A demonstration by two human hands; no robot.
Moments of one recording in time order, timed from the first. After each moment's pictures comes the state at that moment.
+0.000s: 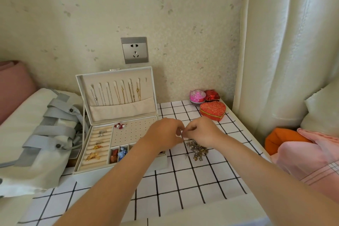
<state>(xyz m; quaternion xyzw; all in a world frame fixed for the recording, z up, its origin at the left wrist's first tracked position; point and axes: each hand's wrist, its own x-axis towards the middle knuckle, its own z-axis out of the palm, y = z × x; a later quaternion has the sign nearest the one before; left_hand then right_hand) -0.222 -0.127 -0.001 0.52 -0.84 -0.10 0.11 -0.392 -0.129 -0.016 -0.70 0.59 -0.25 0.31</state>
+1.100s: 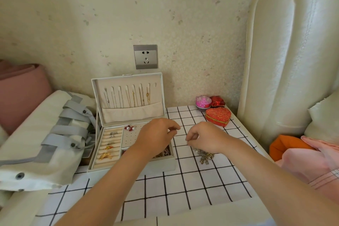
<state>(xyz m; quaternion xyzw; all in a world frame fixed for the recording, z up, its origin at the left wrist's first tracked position) -0.183 -0.097 0.019 0.56 -0.79 -0.10 0.22 -0.384 -0.114 0.007 -0.78 0.56 -0.14 0.23</state>
